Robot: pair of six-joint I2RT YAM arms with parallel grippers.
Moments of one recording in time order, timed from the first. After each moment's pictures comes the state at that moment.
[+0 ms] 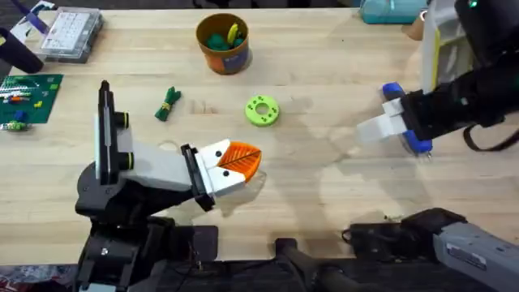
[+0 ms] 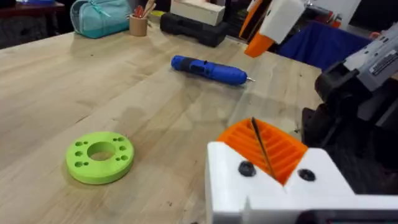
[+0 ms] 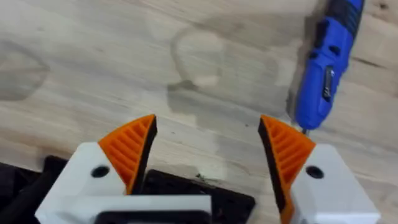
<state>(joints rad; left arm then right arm) -0.11 0.00 0.00 -0.10 1.07 -0.12 0.26 1.10 1.15 -1.36 0.00 -0.01</state>
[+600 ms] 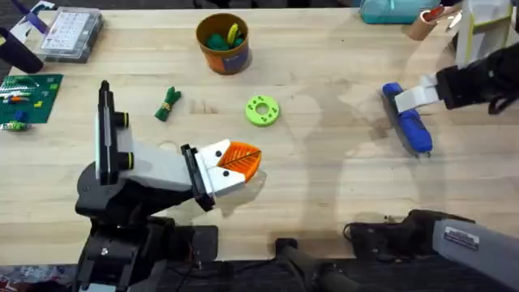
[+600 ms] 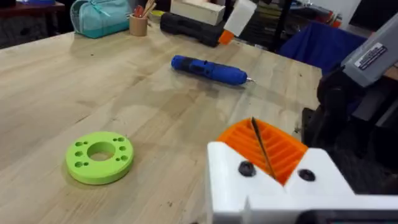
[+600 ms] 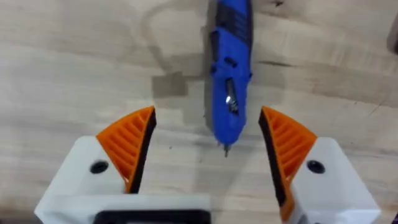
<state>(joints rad) -0.11 0.00 0.00 -0.10 1.07 -0.12 -0.19 1.26 1.13 -1.14 0.00 -0.34</state>
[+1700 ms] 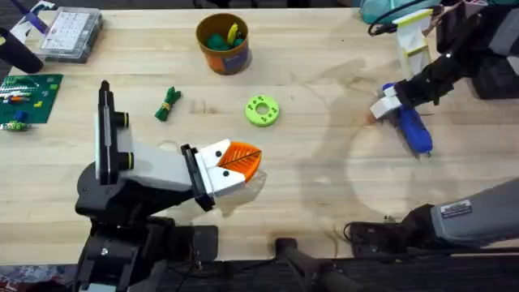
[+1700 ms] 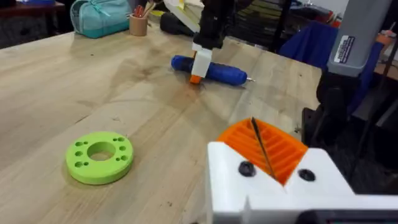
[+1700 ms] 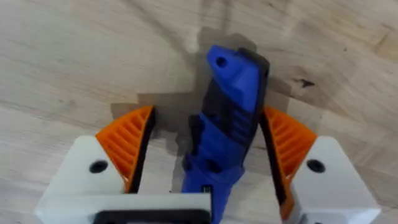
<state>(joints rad) -0.11 0.00 0.00 -0.10 1.07 -0.12 -0.23 1.75 1.13 -0.83 0.00 -0.58</state>
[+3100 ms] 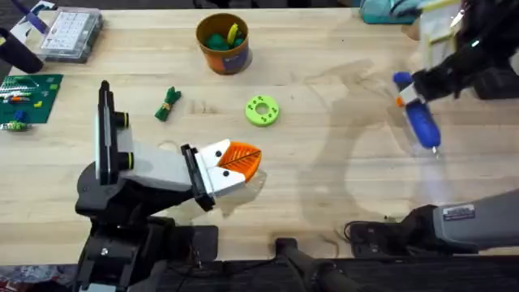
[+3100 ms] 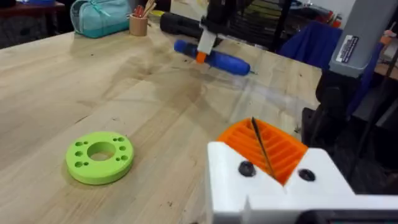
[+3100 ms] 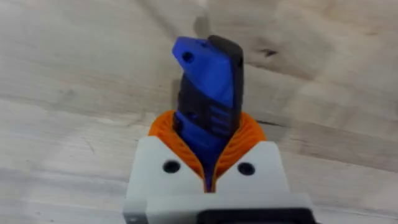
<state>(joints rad) -0.11 0.00 0.00 -0.10 1.07 -0.12 -0.28 1.68 1.20 -0.93 0.00 -0.53</state>
